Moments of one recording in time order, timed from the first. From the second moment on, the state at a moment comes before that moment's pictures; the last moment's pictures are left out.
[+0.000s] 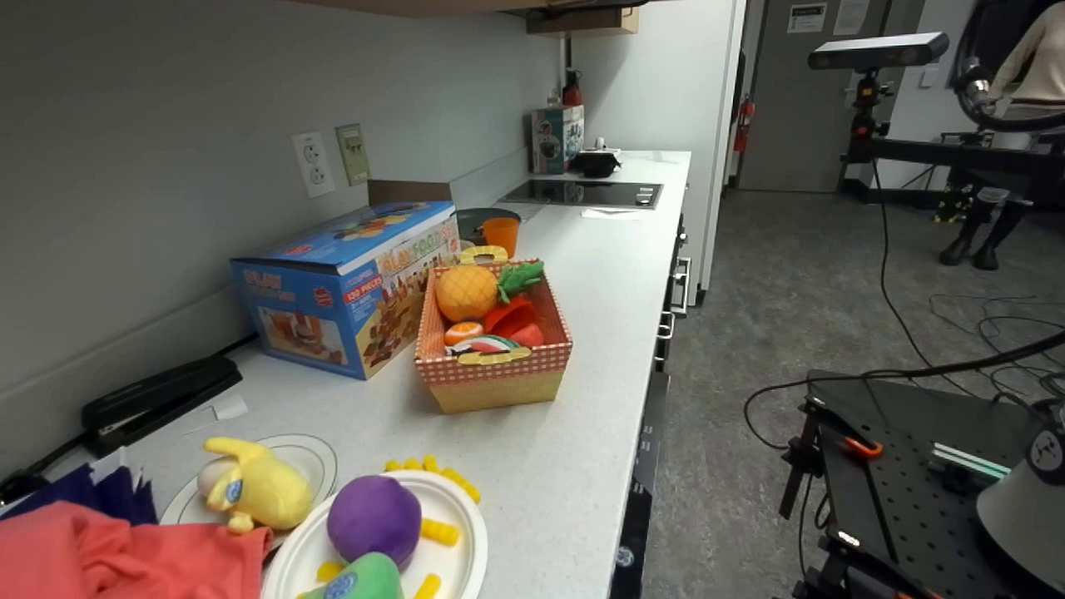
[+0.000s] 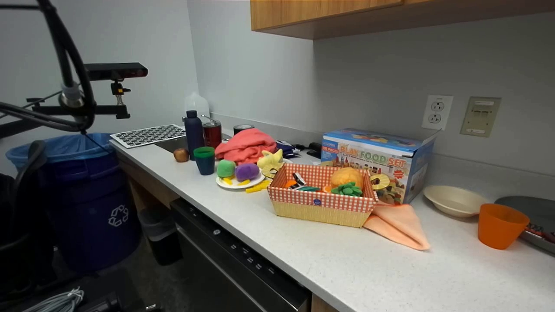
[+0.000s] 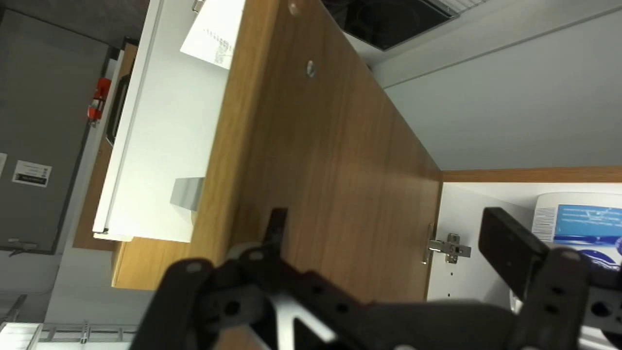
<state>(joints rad) -0.40 -0.58 -0.05 -2.07 -0.87 2.35 0.75</state>
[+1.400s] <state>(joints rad) -0.40 -0.52 -0.12 -2.03 -0.87 2.35 0.77</state>
